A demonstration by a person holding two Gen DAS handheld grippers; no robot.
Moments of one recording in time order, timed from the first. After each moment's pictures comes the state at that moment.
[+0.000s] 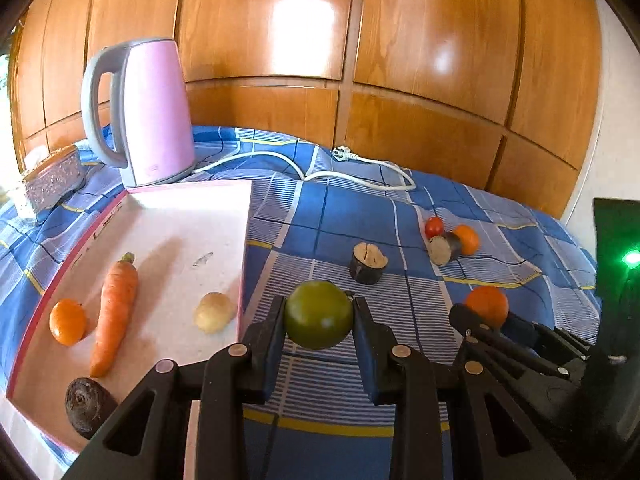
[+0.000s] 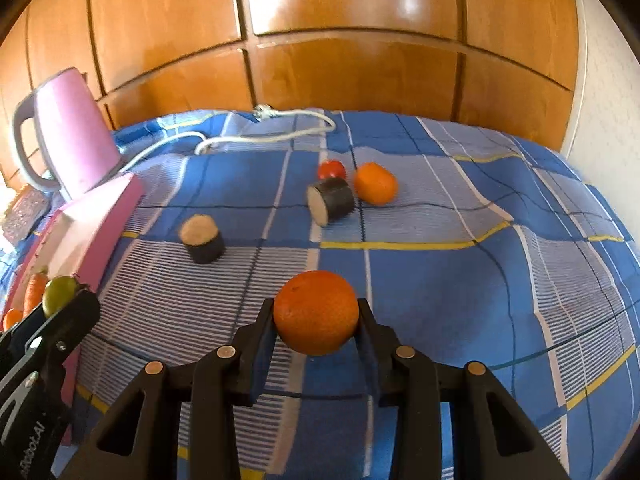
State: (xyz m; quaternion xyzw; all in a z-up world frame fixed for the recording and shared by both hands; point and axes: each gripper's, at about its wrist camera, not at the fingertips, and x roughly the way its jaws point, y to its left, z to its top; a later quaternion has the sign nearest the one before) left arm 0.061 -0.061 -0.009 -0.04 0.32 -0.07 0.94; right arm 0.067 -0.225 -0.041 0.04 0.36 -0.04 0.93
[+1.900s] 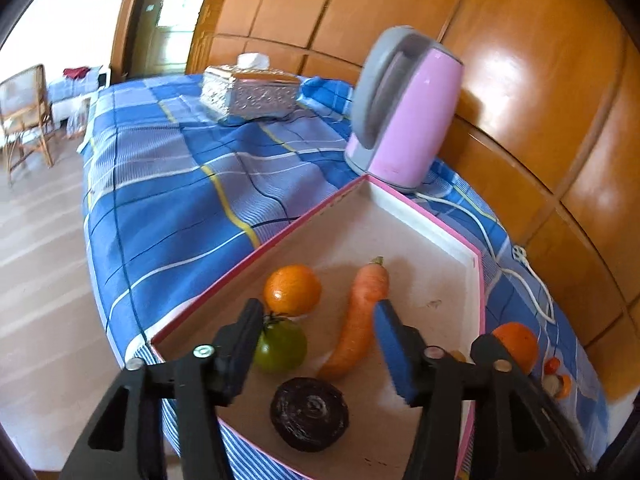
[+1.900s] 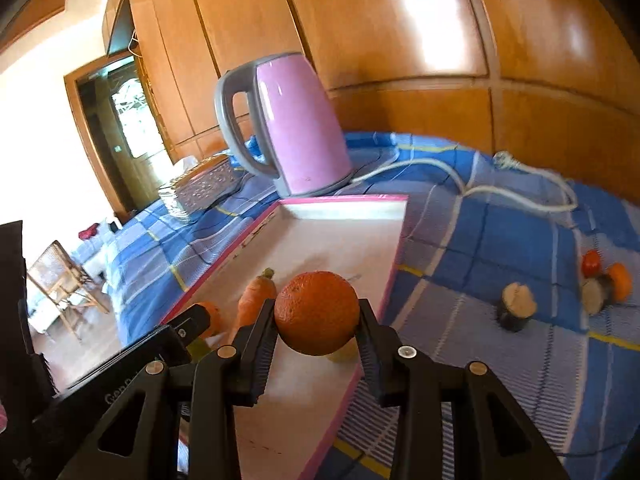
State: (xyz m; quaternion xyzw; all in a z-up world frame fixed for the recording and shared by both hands) left arm 0.039 0.093 -0.015 -0.26 0.31 0.21 0.89; right arm 0.081 -0.085 -0.017 0.04 0.32 0.29 0.90
